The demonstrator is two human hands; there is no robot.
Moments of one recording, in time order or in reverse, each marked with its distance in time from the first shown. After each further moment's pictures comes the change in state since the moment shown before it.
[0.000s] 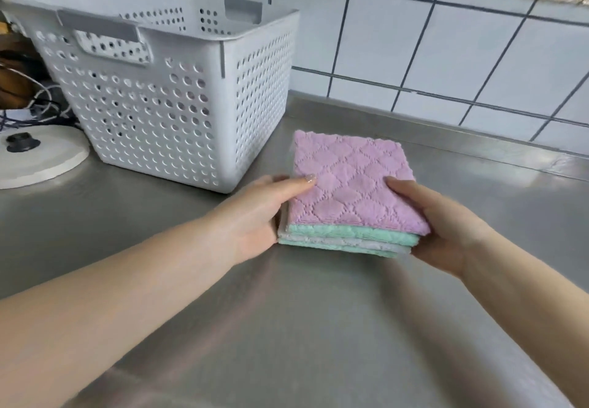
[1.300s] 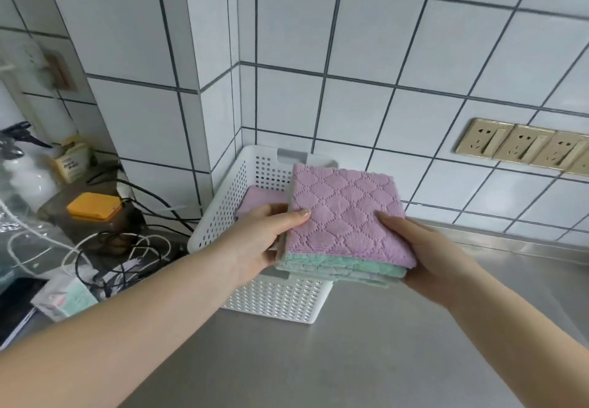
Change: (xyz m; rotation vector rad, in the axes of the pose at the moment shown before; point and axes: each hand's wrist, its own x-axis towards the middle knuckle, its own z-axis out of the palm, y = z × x) left_hand -0.079 0.298 -0.058 0.143 0.045 -0.047; right_hand -0.050 -0.177 0.225 0.069 -0.010 -0.067
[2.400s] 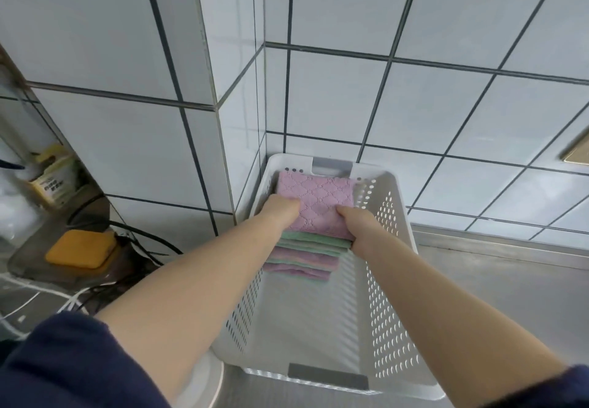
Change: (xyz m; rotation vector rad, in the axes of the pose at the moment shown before) left_hand 0.230 0.016 -0.103 0.561 0.404 -0.186; right_hand 0.301 0.050 0.061 -0.305 0.436 0.162
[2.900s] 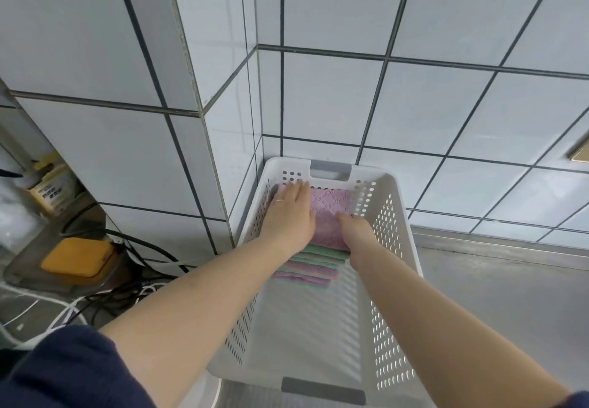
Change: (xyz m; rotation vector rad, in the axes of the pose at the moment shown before) left_hand 0.000 -0.017 0.018 0.793 0.149 0.704; right_hand -0.001 0.009 0.002 -0.082 0.028 -0.111
